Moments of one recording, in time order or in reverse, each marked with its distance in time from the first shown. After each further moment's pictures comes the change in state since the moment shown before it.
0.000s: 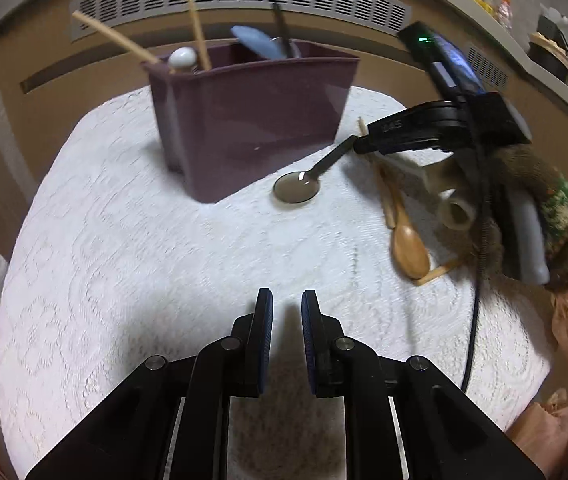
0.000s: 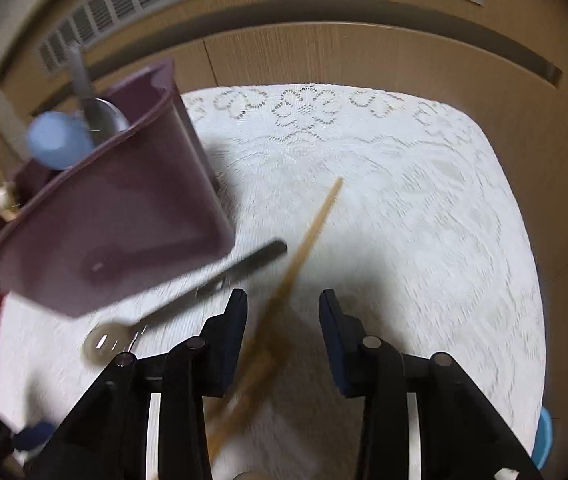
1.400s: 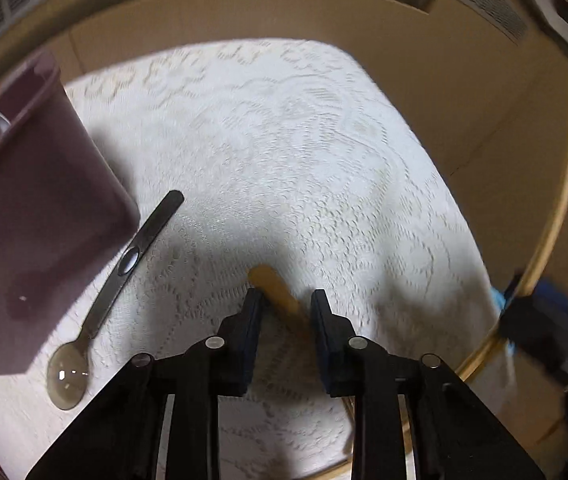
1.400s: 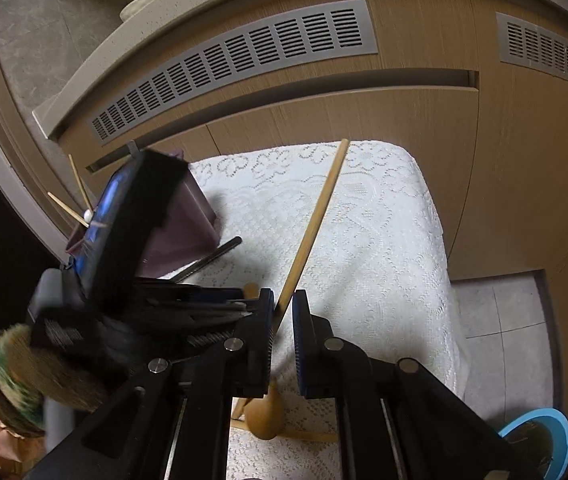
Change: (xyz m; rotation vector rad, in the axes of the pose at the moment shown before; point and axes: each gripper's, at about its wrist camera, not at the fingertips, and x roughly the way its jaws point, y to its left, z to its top) left arm 0.136 -0.143 0.136 0.101 0.266 -0.015; right arm -0.122 -0.110 -0.070 0.076 -0.231 0.234
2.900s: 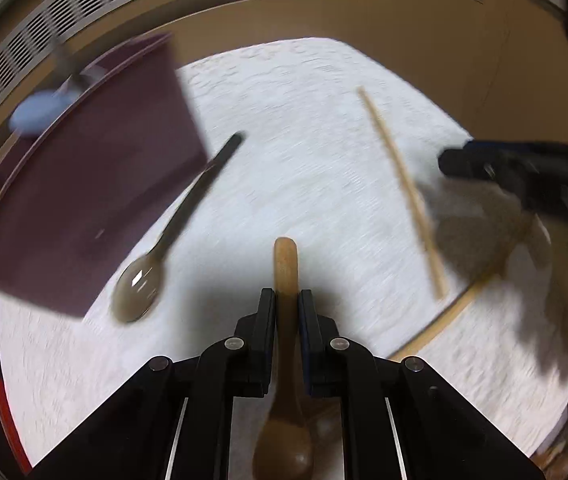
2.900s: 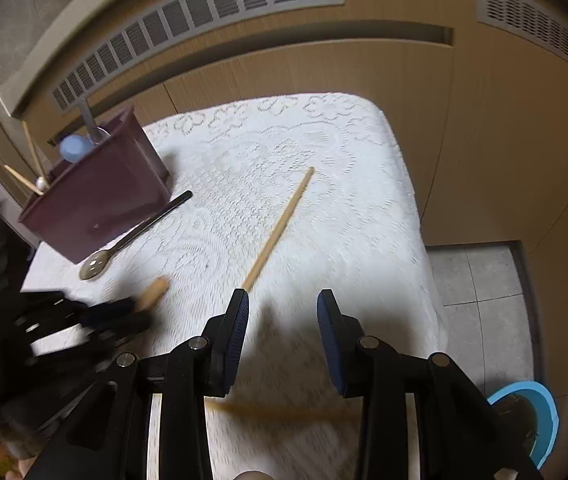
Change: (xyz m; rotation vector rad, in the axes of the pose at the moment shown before) left arm -0.041 0.019 -0.088 0.128 -0.061 0.123; right arm 0.042 -0.017 -0.010 0.018 0.148 -0.136
